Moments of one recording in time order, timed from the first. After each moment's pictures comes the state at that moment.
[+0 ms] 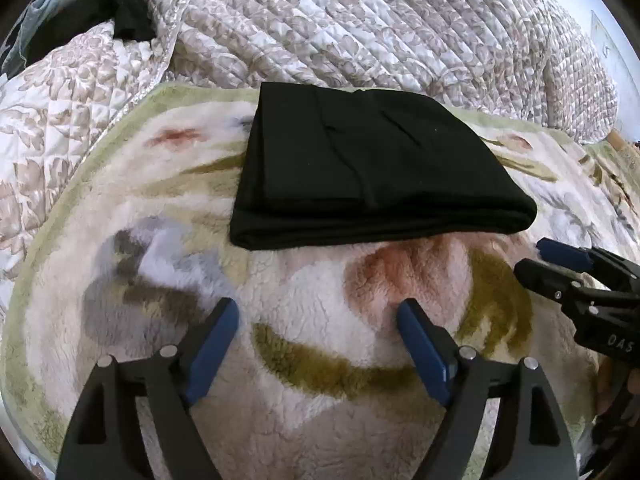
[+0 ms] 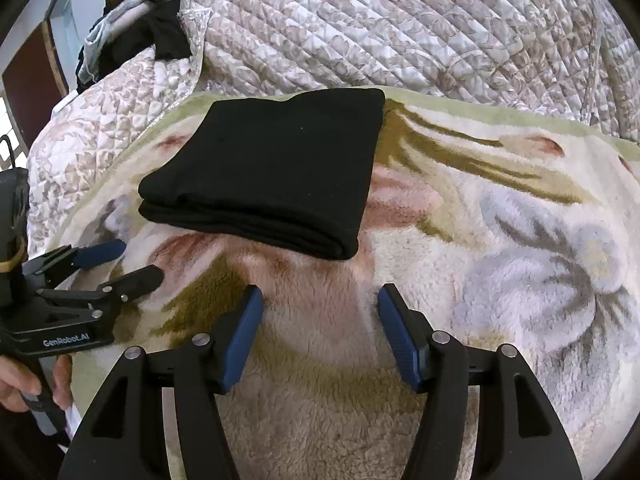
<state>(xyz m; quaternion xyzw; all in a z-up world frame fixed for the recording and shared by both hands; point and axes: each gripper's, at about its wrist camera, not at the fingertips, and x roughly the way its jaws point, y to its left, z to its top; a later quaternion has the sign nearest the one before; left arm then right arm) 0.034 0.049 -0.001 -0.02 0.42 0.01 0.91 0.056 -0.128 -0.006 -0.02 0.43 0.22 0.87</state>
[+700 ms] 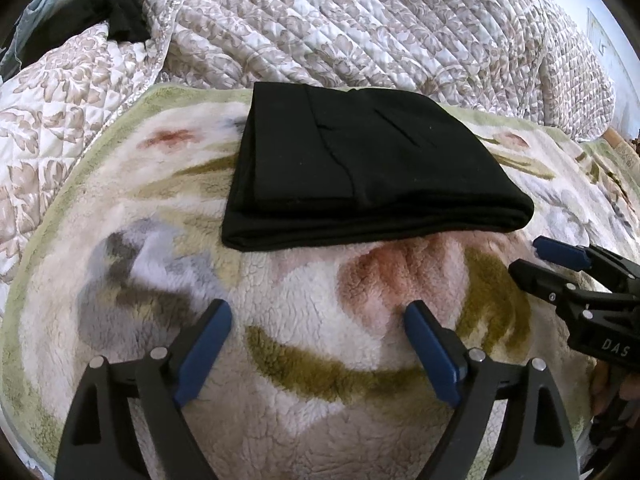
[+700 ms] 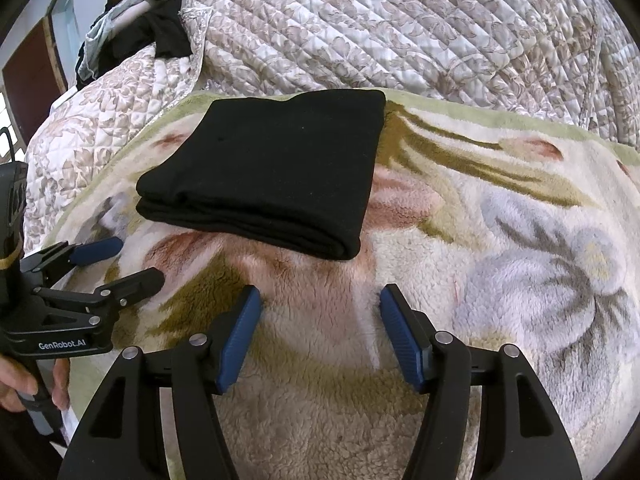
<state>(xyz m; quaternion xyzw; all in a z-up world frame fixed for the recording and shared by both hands) 0.037 0.050 0.001 -0.02 0.43 0.00 0.90 0.058 -0.125 -0.007 -0.03 0.43 0.22 0.88</state>
